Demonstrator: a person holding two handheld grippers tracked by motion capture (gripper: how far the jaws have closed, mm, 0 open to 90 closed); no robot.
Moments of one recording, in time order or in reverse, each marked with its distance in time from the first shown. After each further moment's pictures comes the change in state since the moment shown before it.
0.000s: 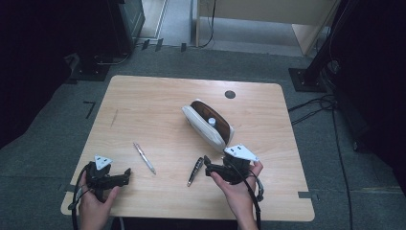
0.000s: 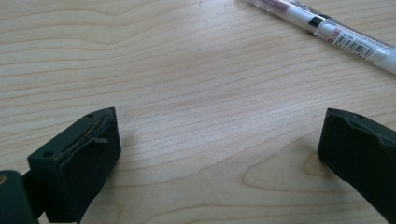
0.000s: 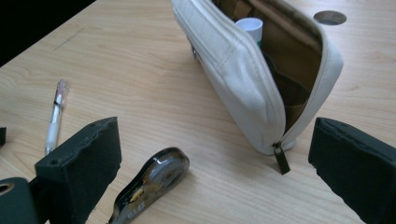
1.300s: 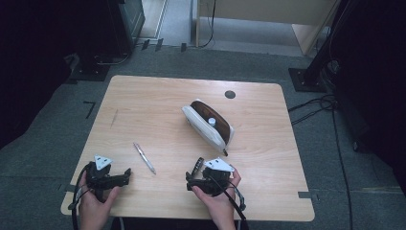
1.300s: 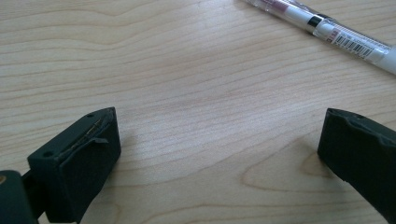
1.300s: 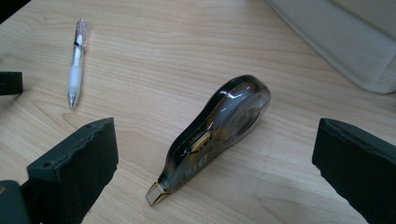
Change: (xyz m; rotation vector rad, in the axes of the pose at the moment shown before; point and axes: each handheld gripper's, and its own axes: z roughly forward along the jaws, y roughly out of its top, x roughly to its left) left arm 0.000 0.000 0.000 0.000 -0.003 0.003; right arm 0.040 -0.050 0.039 0.122 0.073 0.029
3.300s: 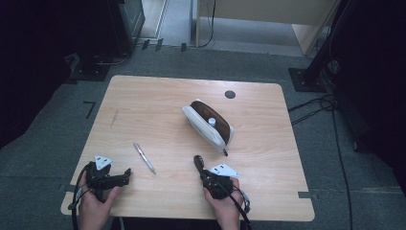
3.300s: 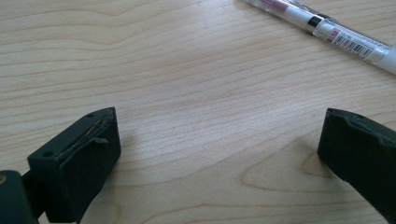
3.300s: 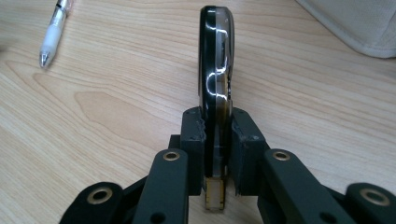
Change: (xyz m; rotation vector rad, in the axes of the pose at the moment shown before) left arm 0.000 0.000 0.000 0.000 0.000 0.000; right arm -0.027 -0.026 0.007 0.005 0.035 -0.061
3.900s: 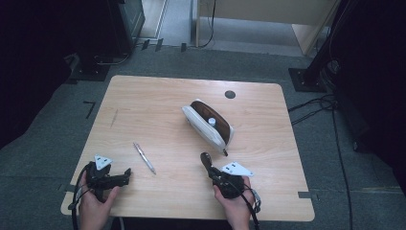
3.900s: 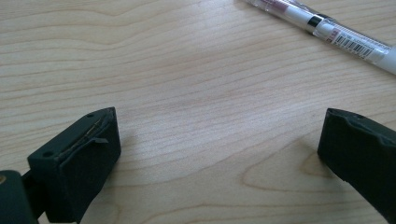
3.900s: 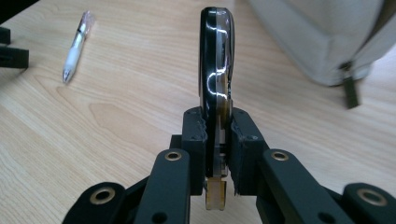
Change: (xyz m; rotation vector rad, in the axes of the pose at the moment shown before) left arm 0.000 0.000 0.000 0.000 0.000 0.000; right arm -0.019 0.012 -0.035 -0.054 0.034 -0.015
